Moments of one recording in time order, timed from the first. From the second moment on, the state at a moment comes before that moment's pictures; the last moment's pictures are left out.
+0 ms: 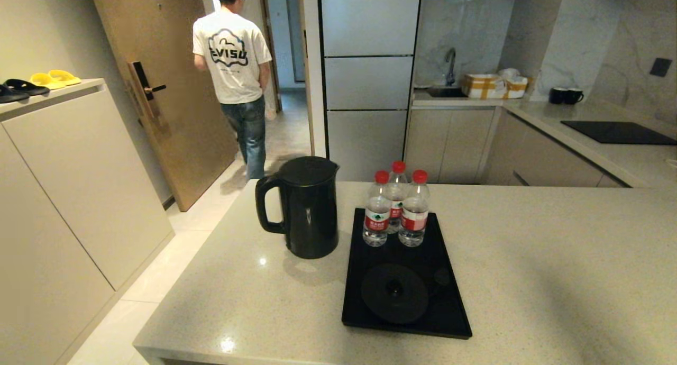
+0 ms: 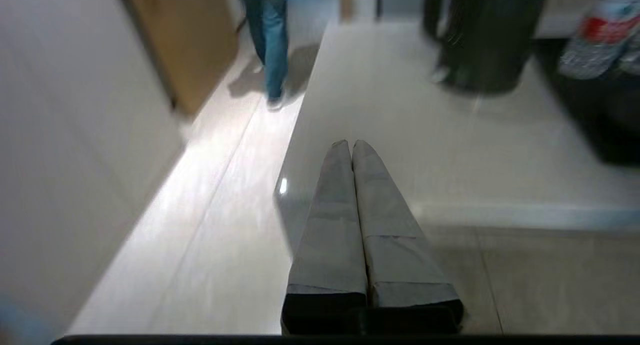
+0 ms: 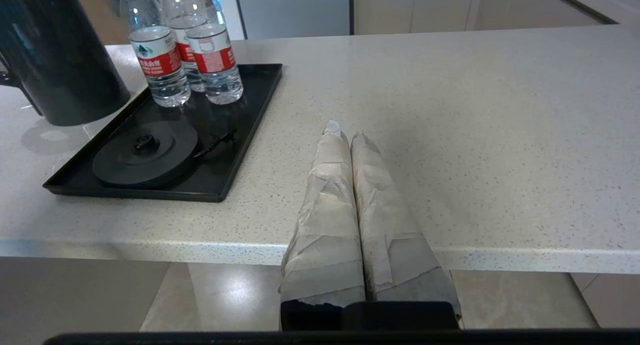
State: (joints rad) left arm 0.00 0.00 -0.06 0.08 0.02 0.08; right arm 0.00 0.00 0.00 0.01 0.00 0.01
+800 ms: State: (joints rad) left arm 0.00 0.00 0.00 0.04 -0.02 0.09; right arm 0.00 0.00 0.00 0.01 0.00 0.01
